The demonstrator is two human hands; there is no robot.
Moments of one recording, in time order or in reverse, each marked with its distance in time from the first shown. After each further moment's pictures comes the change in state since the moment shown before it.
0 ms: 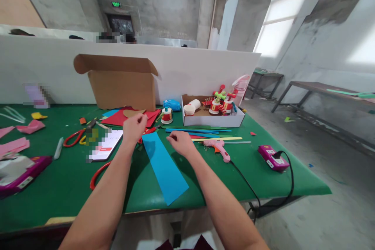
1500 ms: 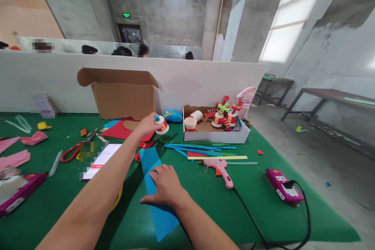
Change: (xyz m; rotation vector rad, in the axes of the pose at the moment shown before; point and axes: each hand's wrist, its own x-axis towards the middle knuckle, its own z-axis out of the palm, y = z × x) left_hand 0.089 0.028 0.031 0.232 -0.415 0.134; right_hand -0.028 -0.006 0.040 -0.386 -0.333 -0.284
